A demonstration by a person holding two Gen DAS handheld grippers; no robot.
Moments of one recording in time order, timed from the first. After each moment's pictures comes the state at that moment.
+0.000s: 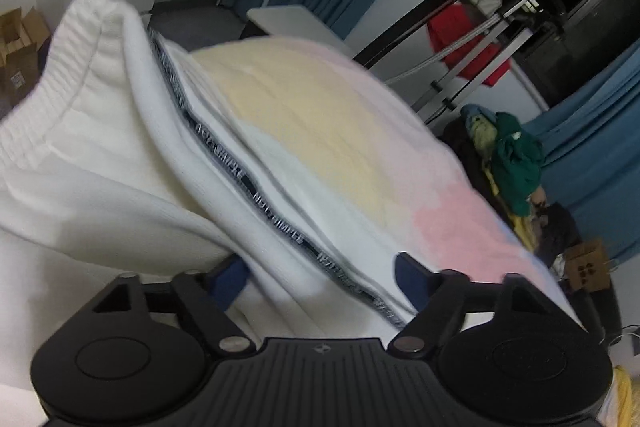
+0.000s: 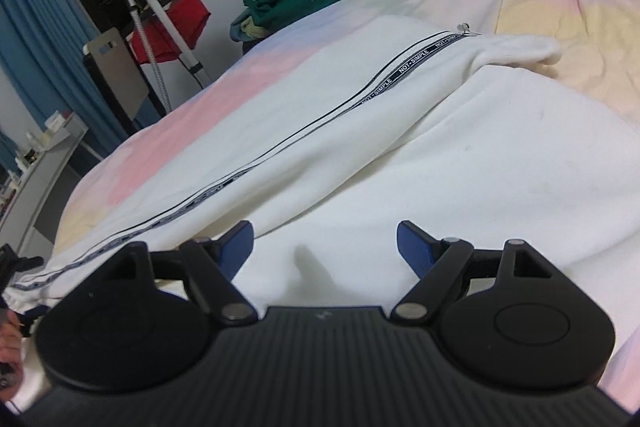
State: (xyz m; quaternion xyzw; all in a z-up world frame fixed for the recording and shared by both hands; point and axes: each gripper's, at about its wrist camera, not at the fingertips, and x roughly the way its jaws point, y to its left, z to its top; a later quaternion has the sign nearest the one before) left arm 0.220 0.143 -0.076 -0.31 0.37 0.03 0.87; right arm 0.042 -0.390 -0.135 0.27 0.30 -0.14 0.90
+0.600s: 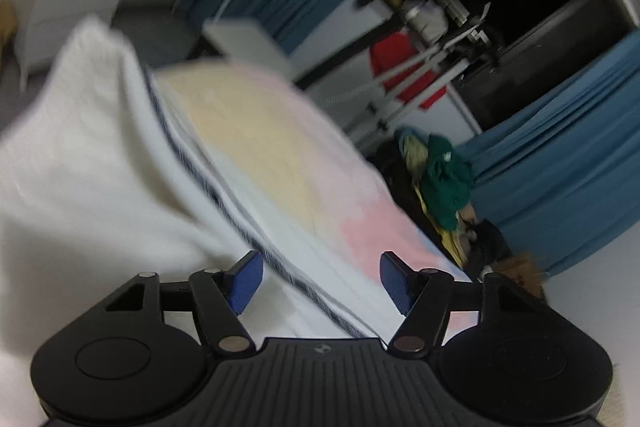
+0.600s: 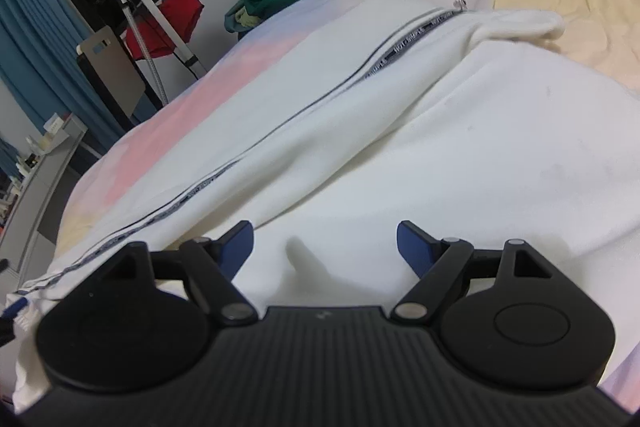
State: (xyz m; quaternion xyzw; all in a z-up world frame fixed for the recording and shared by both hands) left arm 0.169 0.160 -0.033 -0.35 0.31 -0.04 0.88; right arm 0.045 -0.394 -0.148 0.31 0.32 -0.13 0.88
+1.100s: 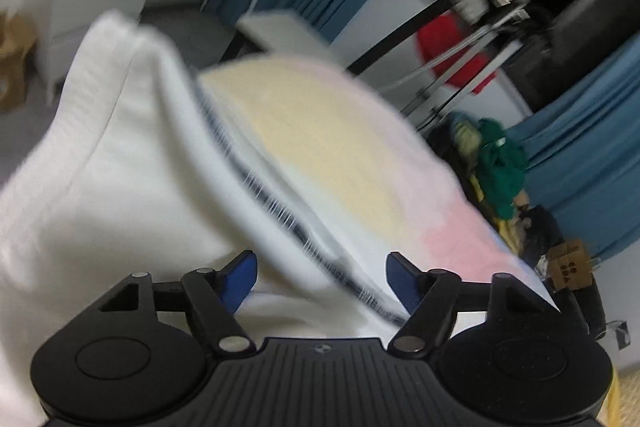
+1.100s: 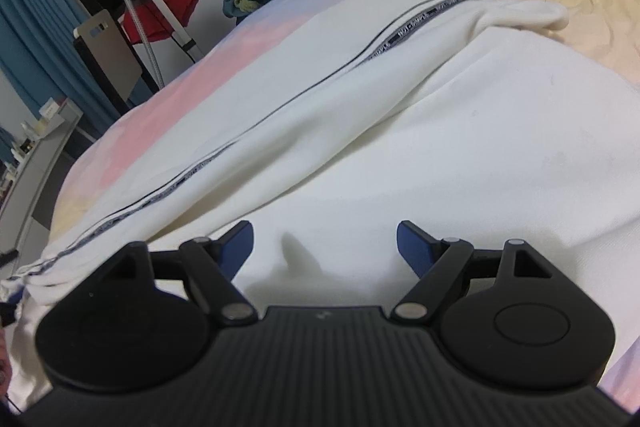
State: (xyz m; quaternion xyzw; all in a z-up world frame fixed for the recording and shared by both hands) left arm 0.224 0.187 -0.082 -0.33 0.37 0.00 0.87; right arm 0.047 -0.388 -0.151 0.30 0.34 -0.13 0.88
